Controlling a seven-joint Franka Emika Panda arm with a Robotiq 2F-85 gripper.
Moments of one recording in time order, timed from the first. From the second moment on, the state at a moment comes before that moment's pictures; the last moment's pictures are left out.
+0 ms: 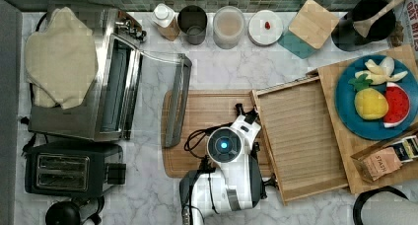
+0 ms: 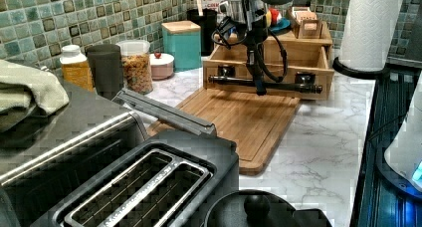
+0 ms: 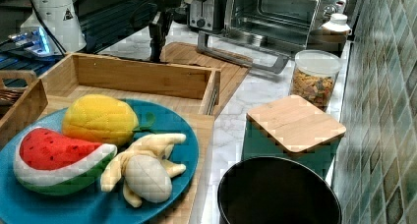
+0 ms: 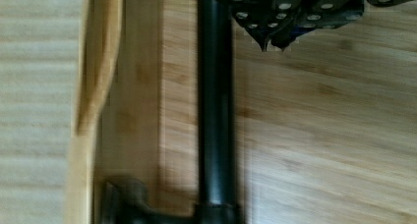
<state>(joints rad) -0.03 -0.05 -0.02 -2.60 -0.29 0.82 -0.83</state>
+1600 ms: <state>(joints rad) -0.20 0.20 -0.29 -2.29 -0.18 0.92 -1.35</state>
